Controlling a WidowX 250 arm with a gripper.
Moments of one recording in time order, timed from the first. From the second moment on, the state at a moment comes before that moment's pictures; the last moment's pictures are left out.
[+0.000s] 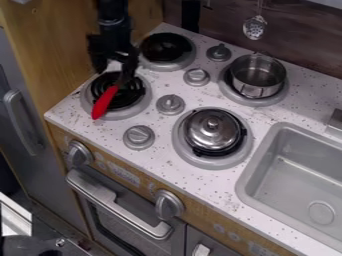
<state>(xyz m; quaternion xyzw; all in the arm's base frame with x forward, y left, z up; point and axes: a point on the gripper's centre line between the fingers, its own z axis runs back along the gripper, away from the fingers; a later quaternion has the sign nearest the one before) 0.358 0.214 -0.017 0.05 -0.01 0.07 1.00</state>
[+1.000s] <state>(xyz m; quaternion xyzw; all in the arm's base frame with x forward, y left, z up) 0.341 0.219 -0.053 0.02 0.03 0.09 1.00</state>
